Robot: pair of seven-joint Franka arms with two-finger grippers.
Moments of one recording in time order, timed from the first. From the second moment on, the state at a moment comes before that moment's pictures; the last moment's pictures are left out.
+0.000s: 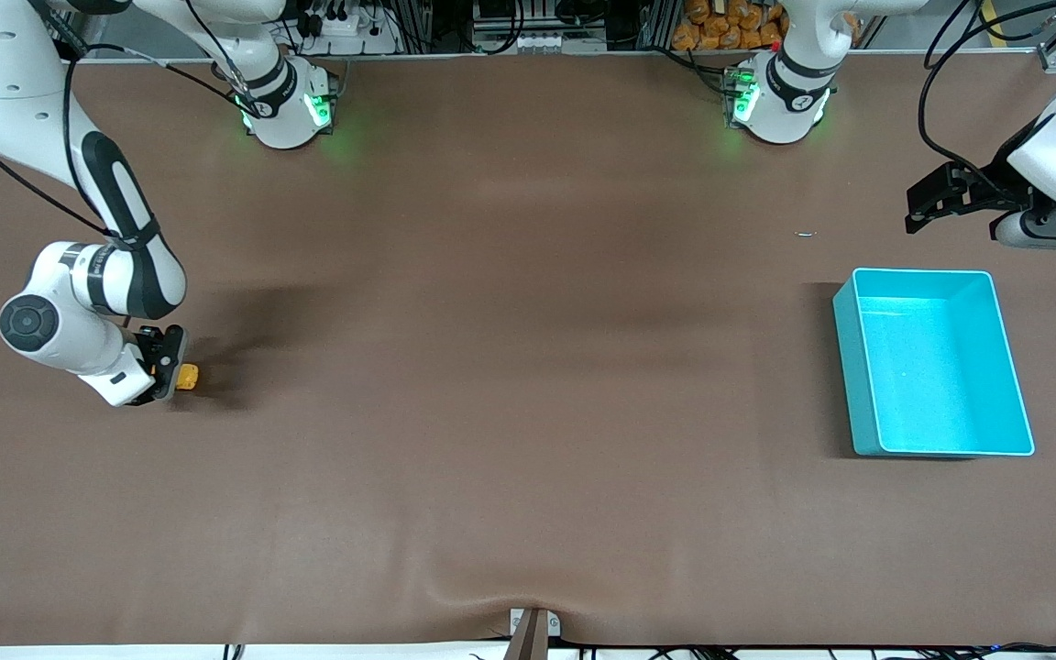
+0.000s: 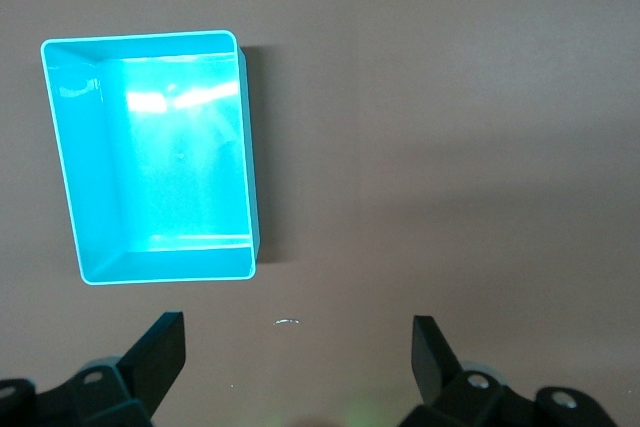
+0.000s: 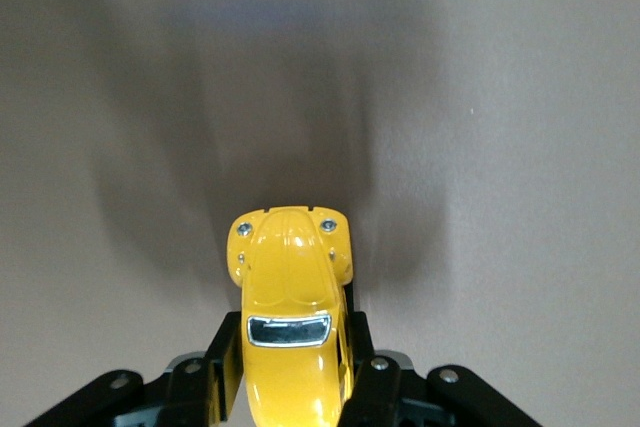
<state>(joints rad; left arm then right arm) -0.11 -0.02 0.00 -1.58 -0.01 1.53 -0.02 -0.11 0.53 -0.12 -2.00 -0.16 2.48 -1.55</state>
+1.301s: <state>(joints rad) -0.11 -0.02 0.00 -1.58 -0.01 1.53 -0.02 -0.16 0.58 -0.12 -1.96 -0.13 2.48 -1.58</state>
